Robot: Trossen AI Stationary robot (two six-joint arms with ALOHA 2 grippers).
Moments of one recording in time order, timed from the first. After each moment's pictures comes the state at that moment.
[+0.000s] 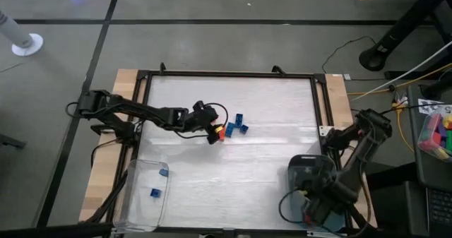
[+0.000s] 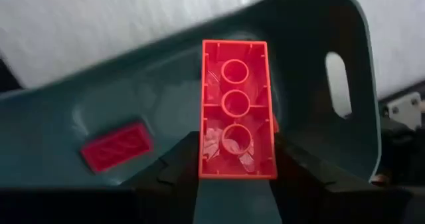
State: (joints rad) left arm 0.01 1.53 0.87 -0.06 -0.42 -0.26; right arm 0.95 1.65 1.50 -1.55 0.08 1.32
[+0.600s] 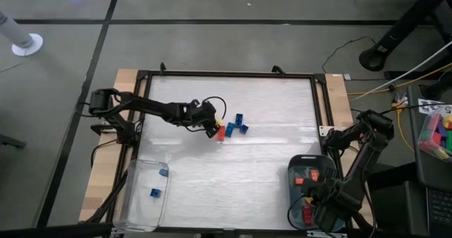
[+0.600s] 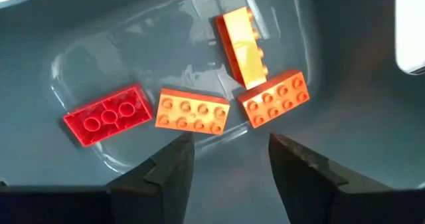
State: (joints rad) left arm 0.12 1.63 0.87 -0.20 -0.36 -0.39; right arm 1.05 1.65 1.35 -1.40 -0.02 1.41
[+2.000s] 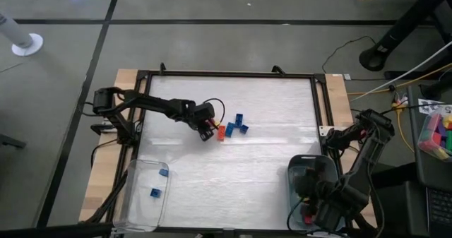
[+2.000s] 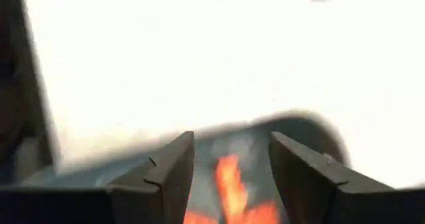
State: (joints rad) left arm 0.18 1.66 0.92 -0.43 -0.09 -0.39; right arm 1.00 1.65 1.56 -1.47 0.46 1.21
